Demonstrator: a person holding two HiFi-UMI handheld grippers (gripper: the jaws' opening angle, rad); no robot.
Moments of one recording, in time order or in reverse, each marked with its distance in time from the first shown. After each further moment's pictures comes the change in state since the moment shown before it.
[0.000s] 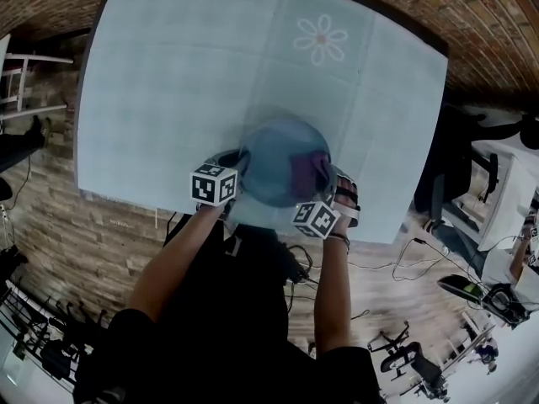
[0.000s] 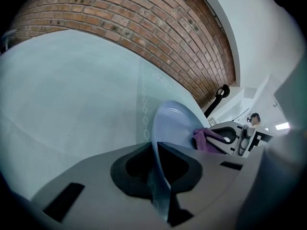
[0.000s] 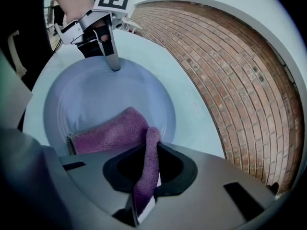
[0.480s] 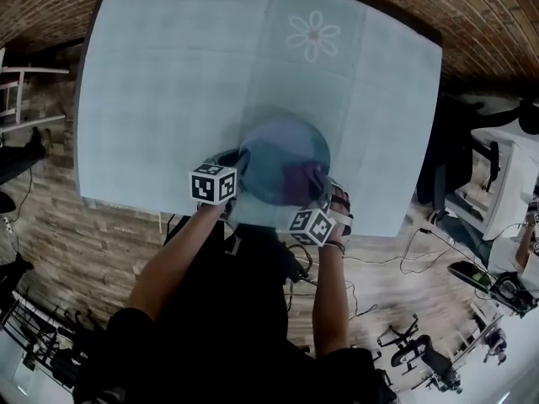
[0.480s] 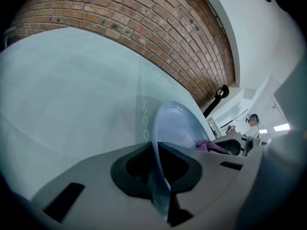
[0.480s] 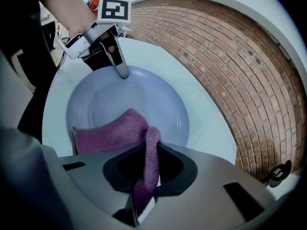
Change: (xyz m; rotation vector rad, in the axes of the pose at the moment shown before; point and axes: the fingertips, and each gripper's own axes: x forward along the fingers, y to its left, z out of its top) left arm 0.002 -0.002 0.001 -0.011 0.011 -0.016; right arm -0.022 0.035 -0.002 0.148 0.019 0.082
